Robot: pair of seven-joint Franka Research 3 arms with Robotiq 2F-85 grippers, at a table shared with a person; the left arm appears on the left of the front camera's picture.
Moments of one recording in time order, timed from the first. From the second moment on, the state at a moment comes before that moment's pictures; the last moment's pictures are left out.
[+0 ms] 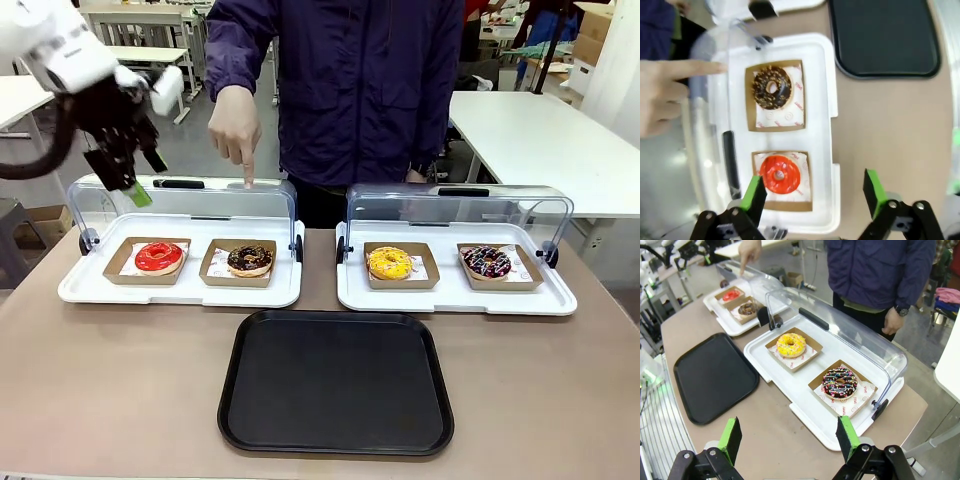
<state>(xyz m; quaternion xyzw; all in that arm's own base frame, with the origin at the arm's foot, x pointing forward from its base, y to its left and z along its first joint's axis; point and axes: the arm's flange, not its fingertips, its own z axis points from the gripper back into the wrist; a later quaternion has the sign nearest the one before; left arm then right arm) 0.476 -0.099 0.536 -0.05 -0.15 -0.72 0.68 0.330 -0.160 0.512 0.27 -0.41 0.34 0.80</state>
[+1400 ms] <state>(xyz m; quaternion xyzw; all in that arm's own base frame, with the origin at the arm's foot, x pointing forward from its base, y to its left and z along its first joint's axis) 0.477 -0.160 0.434 -0.02 -0.12 -0.72 0.68 0.330 -0.160 0.512 0.27 -0.41 0.34 0.80</state>
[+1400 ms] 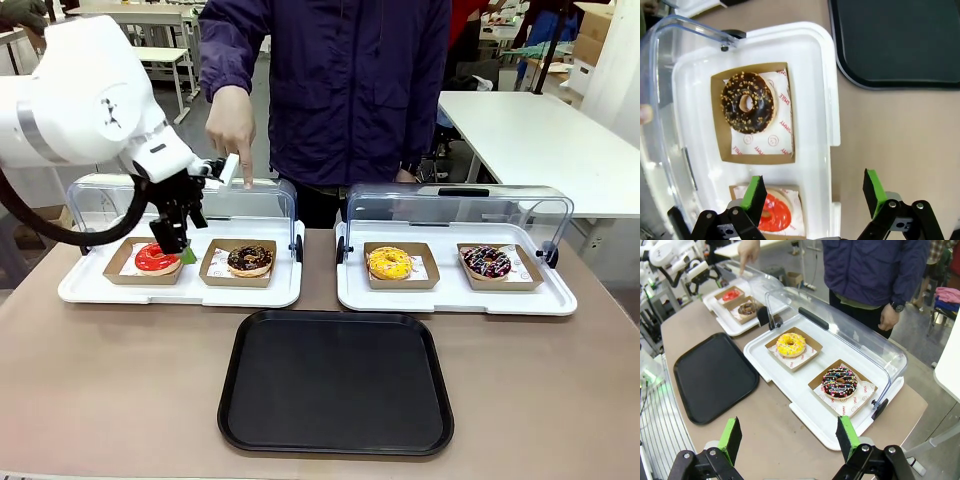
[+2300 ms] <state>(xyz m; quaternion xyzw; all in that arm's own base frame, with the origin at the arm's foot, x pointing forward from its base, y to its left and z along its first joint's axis) 0.526 -0.195 0.346 0.03 -0.06 -0.70 0.71 0.330 -0.161 0.512 0.27 -0.41 0.34 0.80</state>
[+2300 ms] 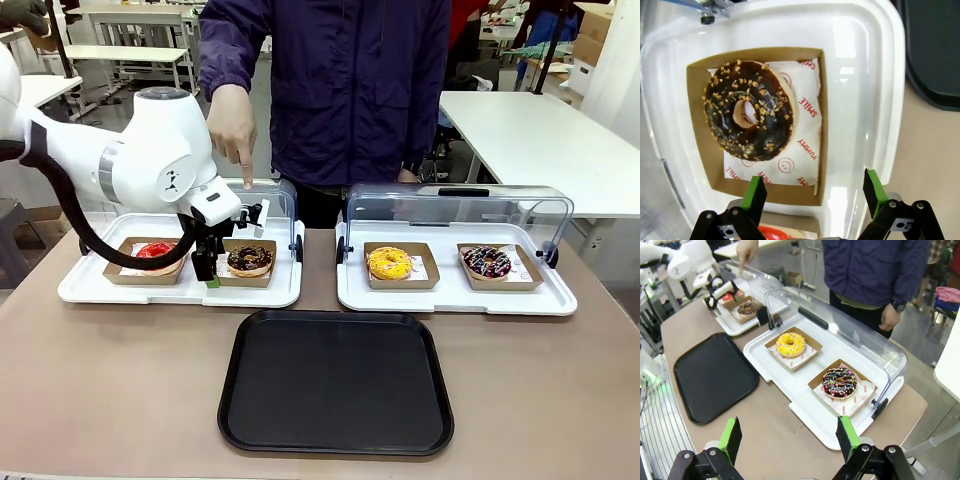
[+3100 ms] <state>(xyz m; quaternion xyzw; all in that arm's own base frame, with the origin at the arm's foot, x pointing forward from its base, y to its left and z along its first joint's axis) 0.545 -0.185 0.319 0.02 -0.03 -0.70 0.72 0.330 -0.161 0.511 0.27 -0.41 0.34 0.80</state>
